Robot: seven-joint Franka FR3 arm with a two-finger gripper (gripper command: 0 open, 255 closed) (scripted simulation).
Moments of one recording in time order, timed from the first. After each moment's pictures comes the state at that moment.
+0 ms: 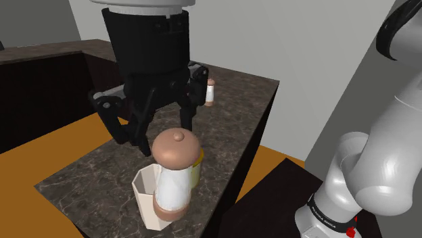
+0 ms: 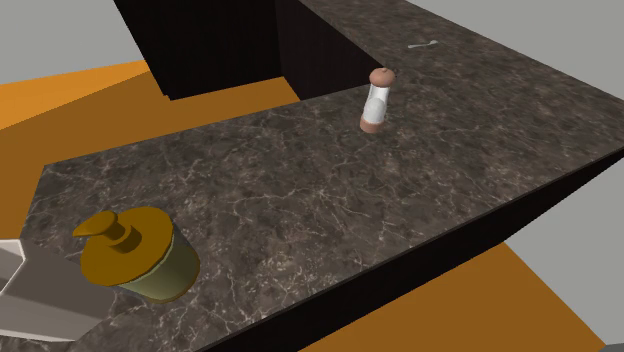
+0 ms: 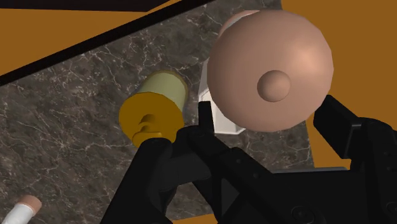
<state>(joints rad) 0.45 -0.07 0.63 -1.56 -0.03 1.46 1.01</state>
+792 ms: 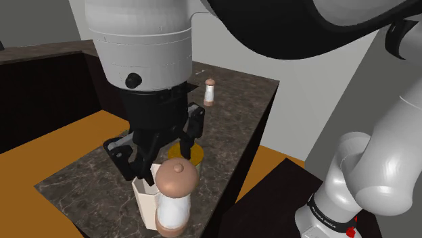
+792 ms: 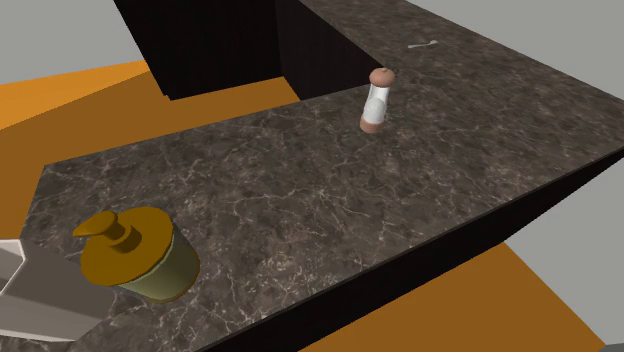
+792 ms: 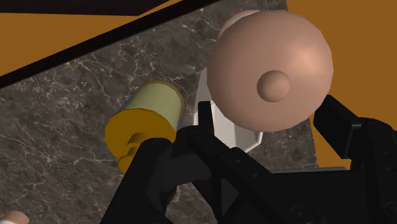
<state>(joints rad) 0.45 -0.11 0.62 -1.76 -0.01 1.62 1.00</state>
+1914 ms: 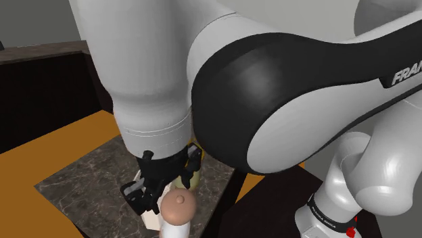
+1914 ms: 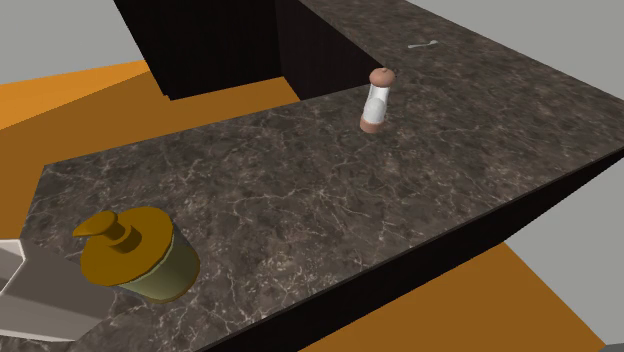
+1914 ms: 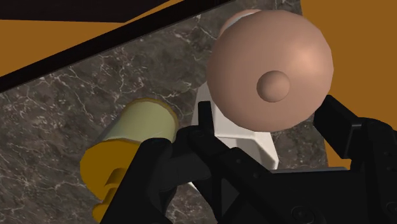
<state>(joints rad) 0.46 -0.12 0.63 -1.99 -0.01 1.85 1.01</state>
